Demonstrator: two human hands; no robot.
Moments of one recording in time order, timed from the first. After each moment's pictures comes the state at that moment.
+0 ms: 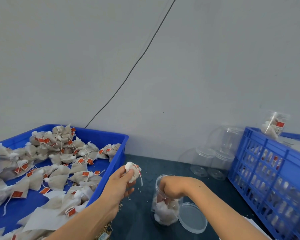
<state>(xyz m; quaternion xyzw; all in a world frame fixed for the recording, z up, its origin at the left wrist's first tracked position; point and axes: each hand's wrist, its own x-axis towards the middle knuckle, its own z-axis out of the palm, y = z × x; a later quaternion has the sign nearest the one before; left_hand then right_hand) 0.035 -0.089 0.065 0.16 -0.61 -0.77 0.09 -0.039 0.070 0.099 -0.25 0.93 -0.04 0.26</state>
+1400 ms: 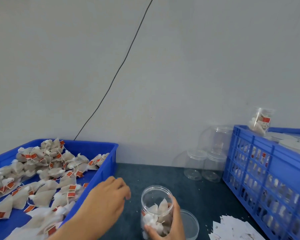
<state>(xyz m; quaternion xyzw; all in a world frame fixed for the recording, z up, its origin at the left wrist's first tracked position) 0.063 -0.080 0.095 -0.19 -0.95 0.00 0.23 -0.003 0.105 -0.056 -0.17 0.74 -0.62 -0.17</state>
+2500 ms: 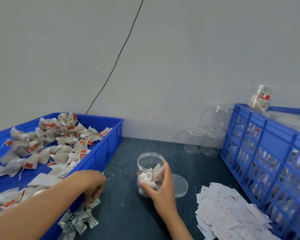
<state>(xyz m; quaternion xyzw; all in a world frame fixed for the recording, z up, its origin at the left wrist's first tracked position) 0.059 -0.096 0.060 -0.02 -0.94 0.07 -0.32 0.018 0.115 -0.042 -0.17 0.75 -0.63 -0.10</state>
